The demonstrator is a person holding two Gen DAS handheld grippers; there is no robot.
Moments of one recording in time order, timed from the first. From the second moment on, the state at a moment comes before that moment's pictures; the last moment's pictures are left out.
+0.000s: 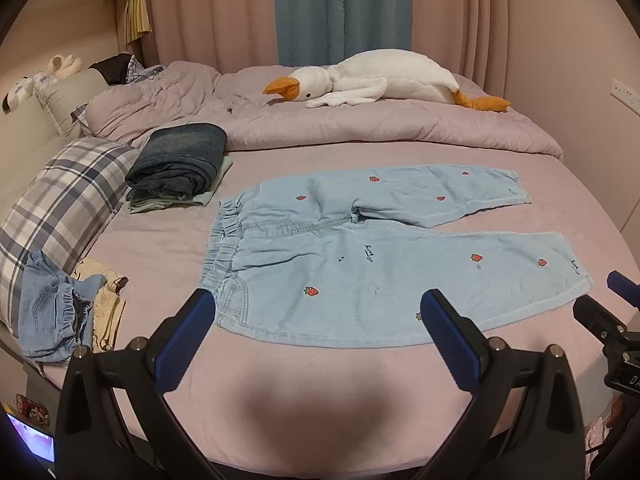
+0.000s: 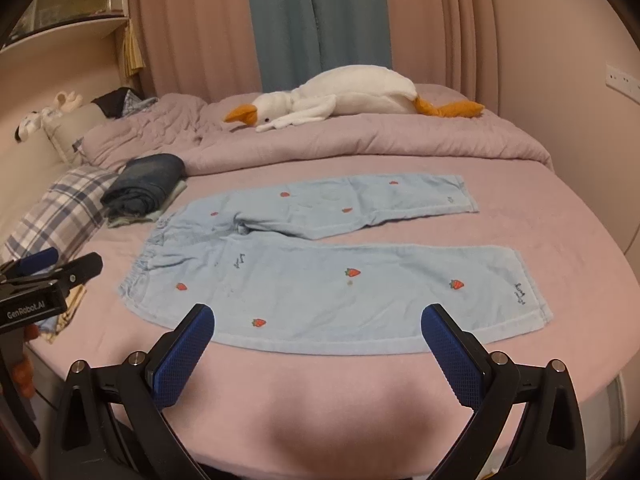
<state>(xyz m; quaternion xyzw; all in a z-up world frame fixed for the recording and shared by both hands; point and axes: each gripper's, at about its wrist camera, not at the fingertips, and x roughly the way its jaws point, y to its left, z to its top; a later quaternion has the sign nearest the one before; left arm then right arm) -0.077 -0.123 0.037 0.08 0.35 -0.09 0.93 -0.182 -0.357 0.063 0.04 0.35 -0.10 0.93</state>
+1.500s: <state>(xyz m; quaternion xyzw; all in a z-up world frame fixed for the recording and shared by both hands) -0.108 -0.148 0.076 0.07 0.36 -0.13 0.92 -0.188 -0.349 0.071 0.02 0.33 -0.10 0.94</state>
